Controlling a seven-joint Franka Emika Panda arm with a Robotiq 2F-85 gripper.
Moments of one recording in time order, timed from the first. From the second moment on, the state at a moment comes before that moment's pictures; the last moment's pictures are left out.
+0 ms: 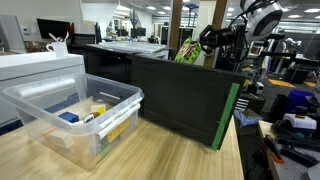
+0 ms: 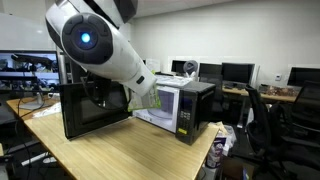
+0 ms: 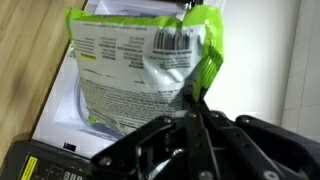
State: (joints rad) arm -0.37 -0.05 -0.45 -2.40 1.49 1.89 -0.87
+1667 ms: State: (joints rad) arm -0.34 0.39 -0.36 -2.10 1.87 1.96 -0.81
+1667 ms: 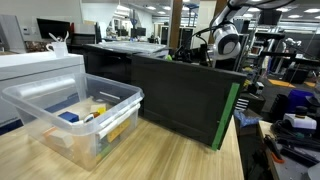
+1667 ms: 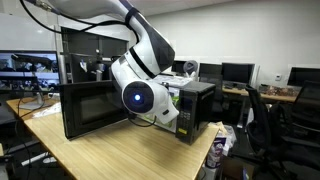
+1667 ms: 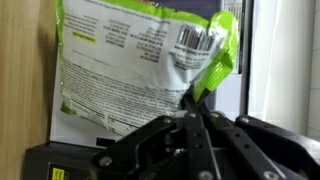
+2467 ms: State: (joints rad) arm -0.34 0.38 -0.36 -2.10 1.88 1.84 -0.89
